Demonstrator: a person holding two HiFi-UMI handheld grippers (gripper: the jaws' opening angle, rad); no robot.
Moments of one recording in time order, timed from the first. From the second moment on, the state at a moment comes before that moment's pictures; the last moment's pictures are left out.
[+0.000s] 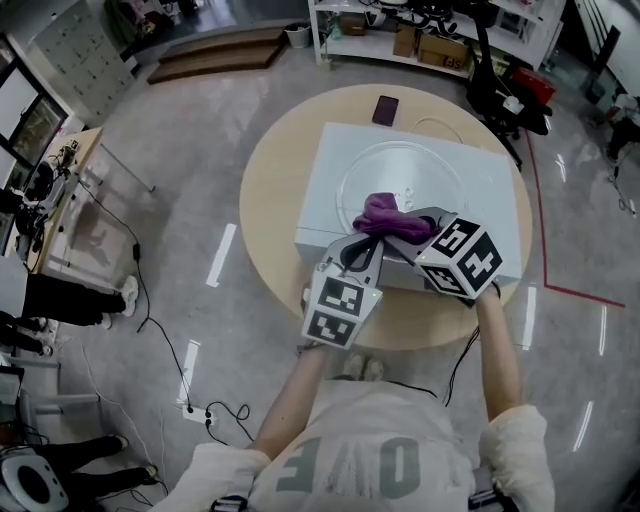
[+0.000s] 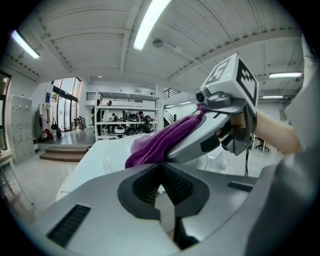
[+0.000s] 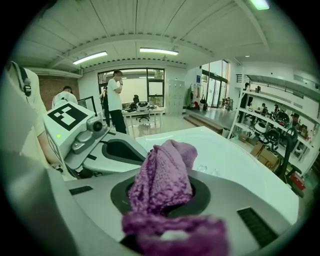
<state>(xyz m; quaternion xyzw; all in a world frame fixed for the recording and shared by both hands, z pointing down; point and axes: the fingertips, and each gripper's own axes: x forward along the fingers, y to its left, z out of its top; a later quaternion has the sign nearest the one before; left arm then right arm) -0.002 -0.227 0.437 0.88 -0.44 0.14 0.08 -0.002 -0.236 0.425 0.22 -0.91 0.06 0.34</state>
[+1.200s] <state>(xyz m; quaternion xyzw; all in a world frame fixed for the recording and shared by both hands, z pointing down) -0.001 -0.230 0.441 0.88 -0.45 0.14 0.08 0.043 -0.313 0.421 0.35 -0.87 0.05 0.35</state>
